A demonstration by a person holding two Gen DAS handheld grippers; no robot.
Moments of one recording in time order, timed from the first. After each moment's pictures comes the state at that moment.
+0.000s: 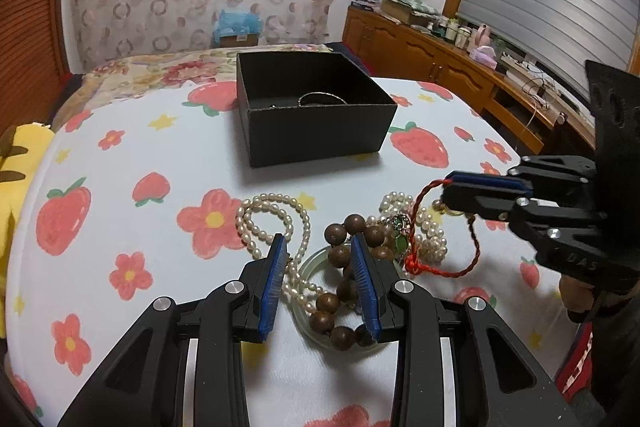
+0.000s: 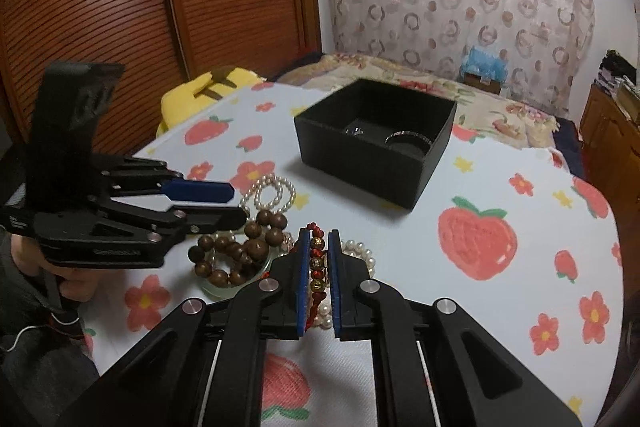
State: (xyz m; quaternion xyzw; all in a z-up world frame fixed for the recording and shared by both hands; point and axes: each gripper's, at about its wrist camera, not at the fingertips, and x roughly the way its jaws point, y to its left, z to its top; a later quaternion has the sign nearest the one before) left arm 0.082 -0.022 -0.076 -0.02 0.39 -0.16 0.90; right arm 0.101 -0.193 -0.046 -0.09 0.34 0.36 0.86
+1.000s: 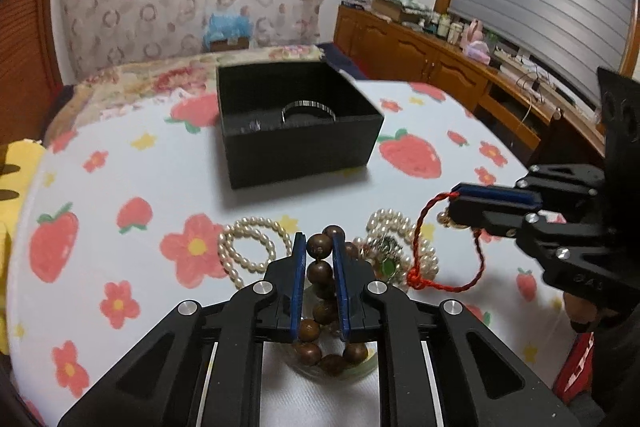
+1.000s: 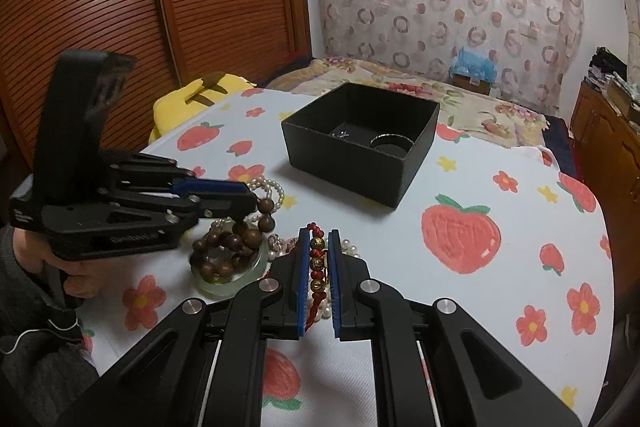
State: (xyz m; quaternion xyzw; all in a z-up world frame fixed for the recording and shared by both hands) left arm 0.090 -0.035 -0.062 -0.01 0.38 -0.17 0.91; right arm 0.101 -0.202 -0.045 -0.09 0.34 0.34 0.87
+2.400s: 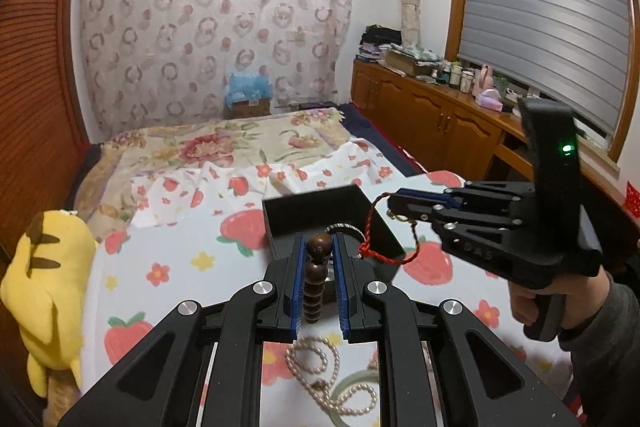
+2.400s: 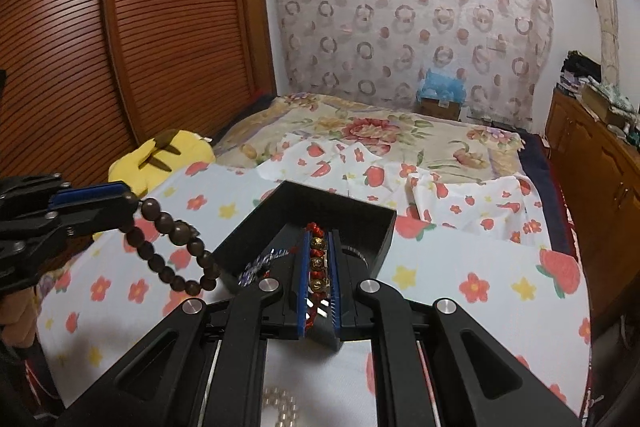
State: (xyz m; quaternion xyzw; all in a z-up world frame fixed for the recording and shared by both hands) left arm 0.124 -0.016 0.032 0.01 0.30 -0.13 0.94; right arm 0.208 -0.177 0.000 -0.05 0.31 0.29 0.90
